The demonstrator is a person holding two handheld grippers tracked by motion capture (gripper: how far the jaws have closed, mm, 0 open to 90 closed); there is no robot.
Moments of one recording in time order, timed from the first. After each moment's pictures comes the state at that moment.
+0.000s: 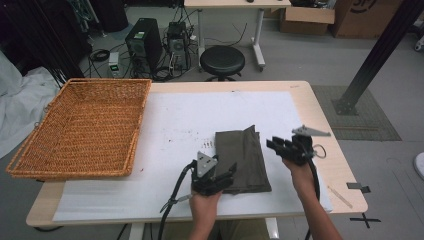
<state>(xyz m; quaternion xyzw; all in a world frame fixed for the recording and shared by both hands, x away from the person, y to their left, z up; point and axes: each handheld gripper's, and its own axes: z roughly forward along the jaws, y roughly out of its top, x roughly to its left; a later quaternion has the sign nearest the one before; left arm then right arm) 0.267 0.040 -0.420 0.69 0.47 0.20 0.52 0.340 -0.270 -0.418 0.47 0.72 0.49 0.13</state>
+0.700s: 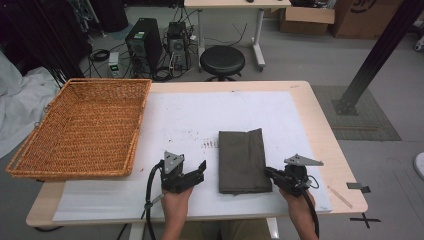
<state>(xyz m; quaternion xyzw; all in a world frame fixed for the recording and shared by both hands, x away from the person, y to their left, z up) 0.274 0.100 -0.431 0.67 0.52 0.21 0.49 0.285 -0.251 -0.444 0.49 0.75 0.43 0.13</state>
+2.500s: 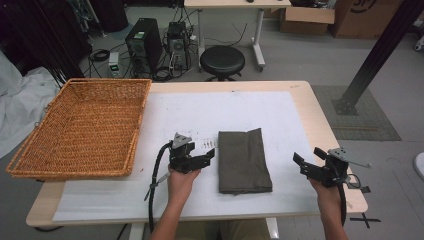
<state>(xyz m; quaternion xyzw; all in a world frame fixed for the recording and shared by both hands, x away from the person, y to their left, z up) 0.331 0.083 -0.423 0.71 0.50 0.13 0.49 0.290 -0.332 -0.417 0.52 0.65 0.50 0.26</state>
